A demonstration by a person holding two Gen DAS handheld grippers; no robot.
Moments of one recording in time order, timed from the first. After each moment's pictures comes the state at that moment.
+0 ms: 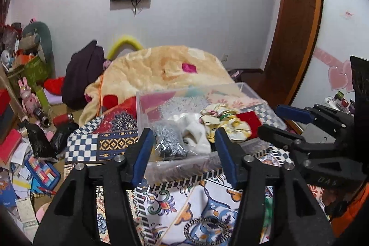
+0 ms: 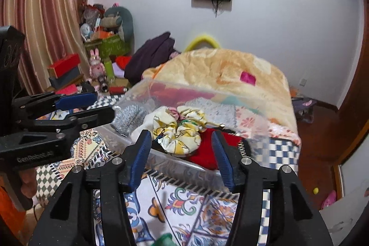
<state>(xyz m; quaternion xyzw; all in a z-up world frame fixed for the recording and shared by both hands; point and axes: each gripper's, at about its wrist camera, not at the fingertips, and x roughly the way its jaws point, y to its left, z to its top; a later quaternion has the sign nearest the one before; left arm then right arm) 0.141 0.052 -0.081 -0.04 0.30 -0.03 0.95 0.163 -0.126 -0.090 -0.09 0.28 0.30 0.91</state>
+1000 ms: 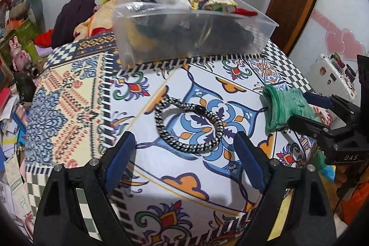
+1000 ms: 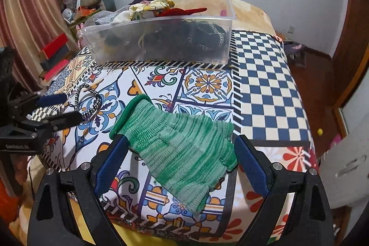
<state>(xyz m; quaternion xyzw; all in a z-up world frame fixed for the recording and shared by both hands) 0.082 0.022 -0.198 -0.05 0.44 -0.05 0.90 0.109 -0.190 -0.196 -0.06 0.40 0.25 0.88</state>
